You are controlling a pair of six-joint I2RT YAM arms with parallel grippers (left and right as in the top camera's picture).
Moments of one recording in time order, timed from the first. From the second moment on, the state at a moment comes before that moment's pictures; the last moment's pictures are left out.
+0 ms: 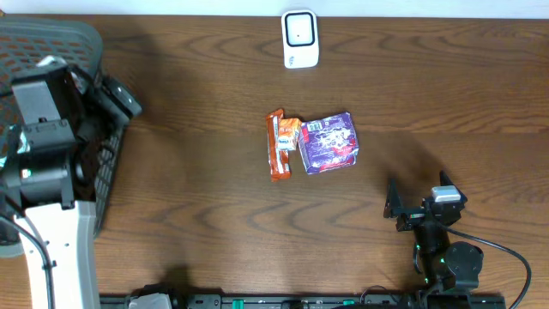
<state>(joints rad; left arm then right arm) 0.18 1.22 1.42 -0.92 -0.07 -0.50 -0.01 0.02 0.01 -0.06 -0.12 -0.01</state>
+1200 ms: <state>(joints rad) 0.65 1.47 1.42 -0.49 -0.57 0.16 -0.01 0.02 0.01 -0.06 -0.12 -0.01</state>
